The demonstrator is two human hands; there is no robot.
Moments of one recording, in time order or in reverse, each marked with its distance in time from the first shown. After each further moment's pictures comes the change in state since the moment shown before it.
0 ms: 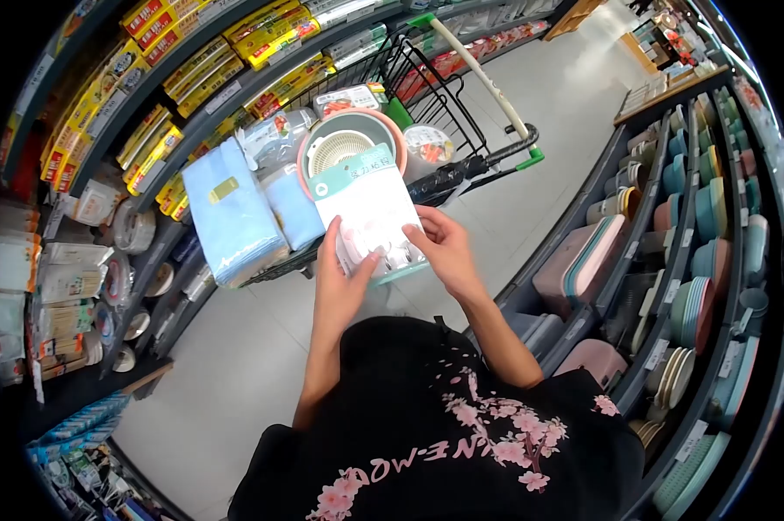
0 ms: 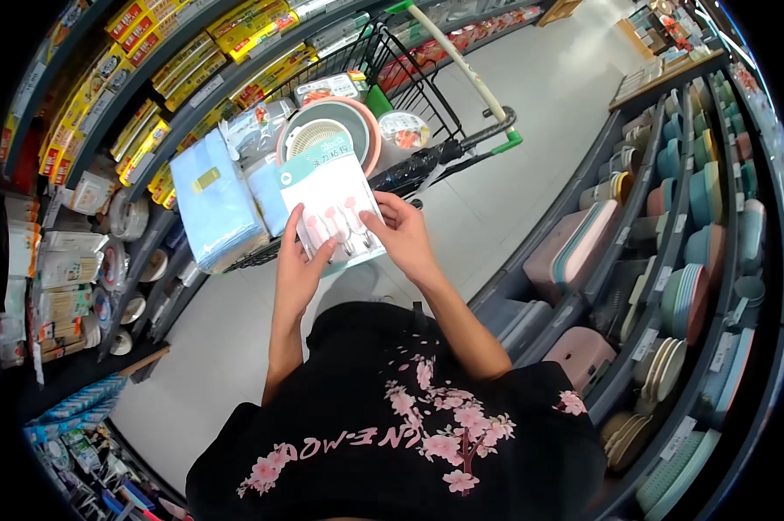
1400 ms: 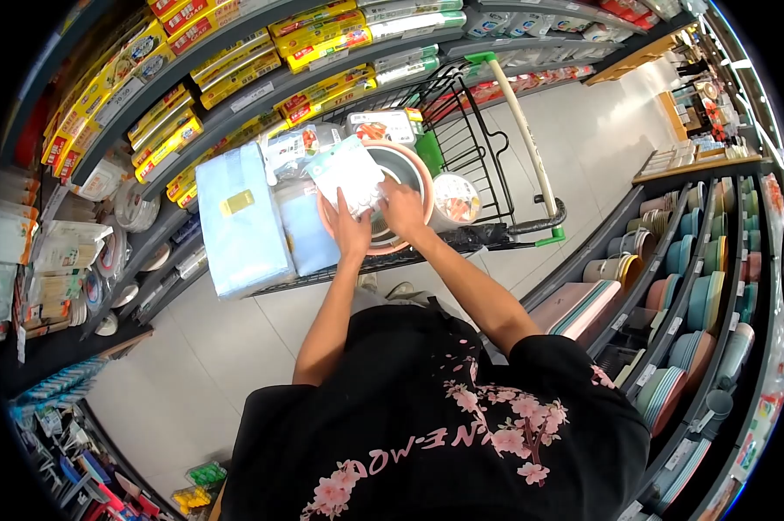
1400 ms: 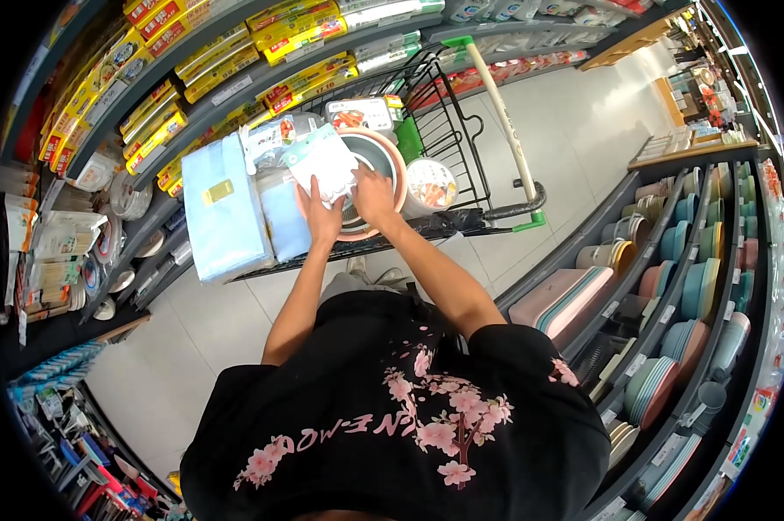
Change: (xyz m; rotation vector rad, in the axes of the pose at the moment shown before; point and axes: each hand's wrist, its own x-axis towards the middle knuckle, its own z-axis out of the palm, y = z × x) left_hand 0.220 -0.131 0.007 0.552 0.490 0.076; right_hand 0.254 0.104 0.008 -1.238 -0.147 -0.339
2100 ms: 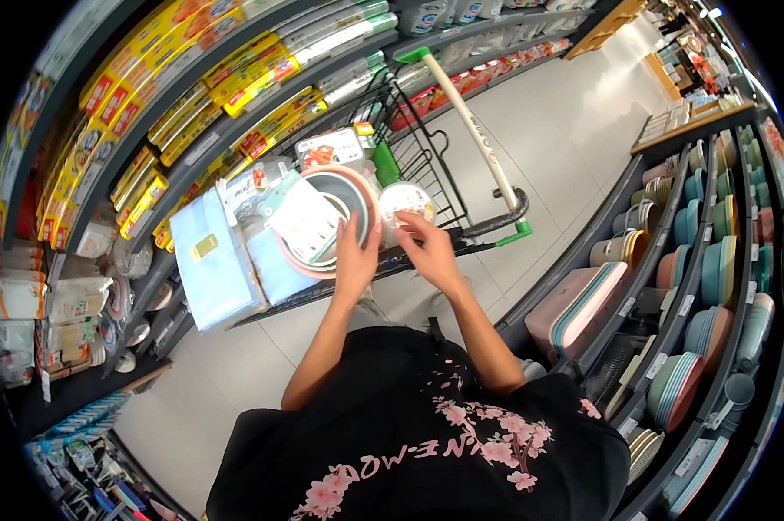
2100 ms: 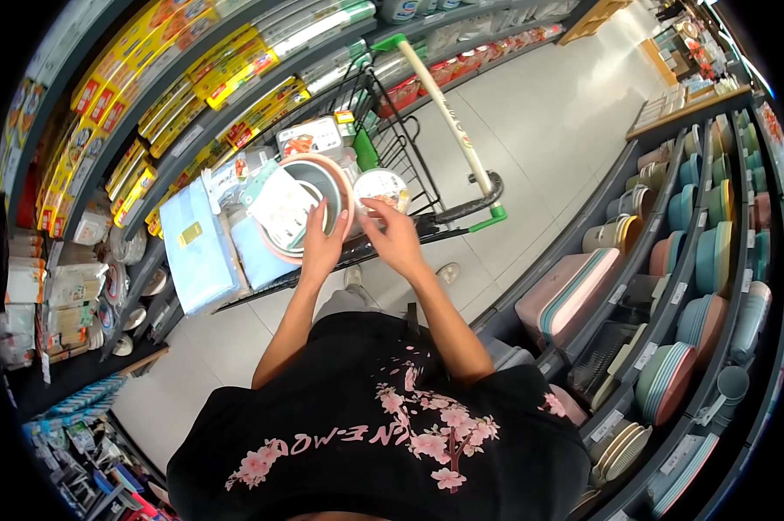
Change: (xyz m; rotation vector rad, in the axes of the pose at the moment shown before) left_hand -0.053 0.140 0.027 -0.064 -0.307 0.017; right_hand -0.102 0.057 -0.141 0.691 0.187 0.184
